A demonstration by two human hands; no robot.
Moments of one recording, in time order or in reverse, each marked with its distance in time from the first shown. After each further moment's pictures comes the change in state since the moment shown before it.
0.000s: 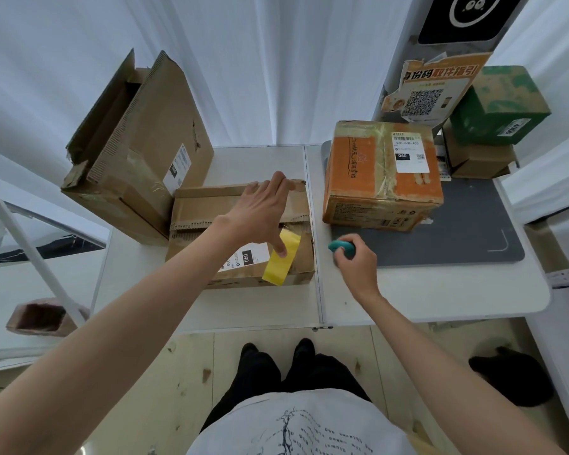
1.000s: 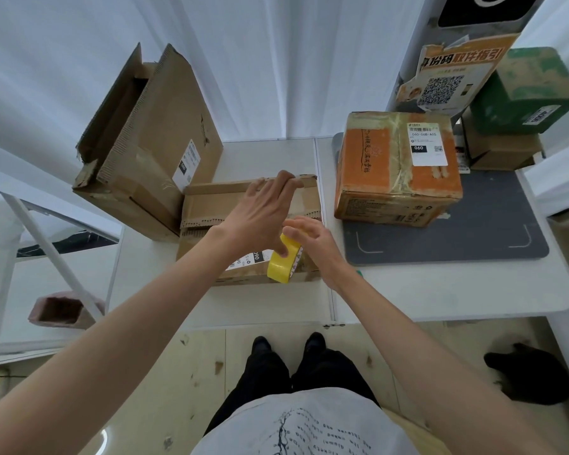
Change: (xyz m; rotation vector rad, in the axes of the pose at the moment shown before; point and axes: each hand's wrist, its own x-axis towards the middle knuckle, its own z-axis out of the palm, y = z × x) left_hand -0.020 -0.009 0.004 0.067 0.145 0.074; right_hand 0.010 -0.073 0.062 0.416 -0.433 0.209
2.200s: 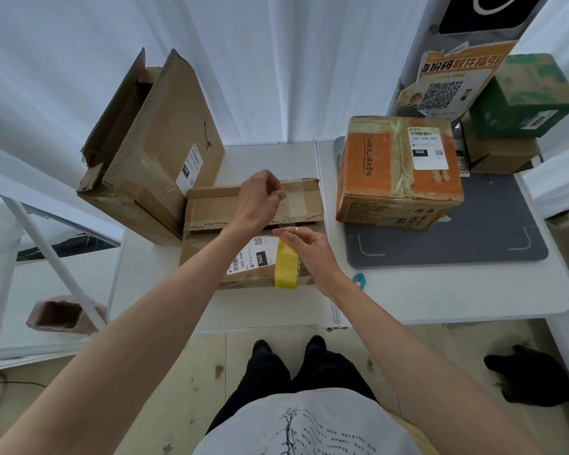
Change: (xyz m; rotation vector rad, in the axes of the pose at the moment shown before) left_hand 0.029 -0.017 0.018 -0.854 0.319 -0.574; right_hand -0.004 0.003 0.022 0.143 0.028 0.003
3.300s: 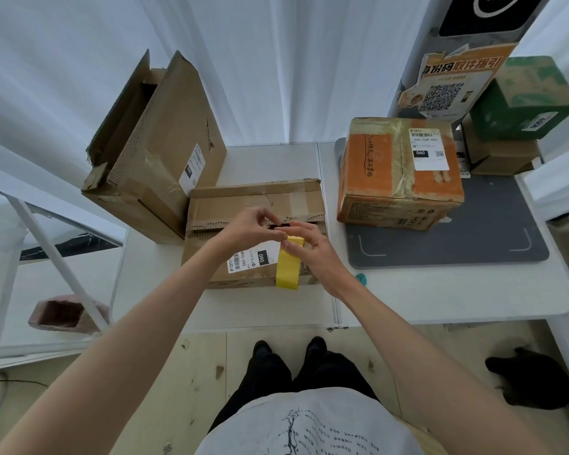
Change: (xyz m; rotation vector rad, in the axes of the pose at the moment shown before) left_hand -0.031 -0.032 -0.019 -0.052 -0.444 -0.177; right_hand -0.012 -0.007 -0.015 -0.161 -0.164 -0.090
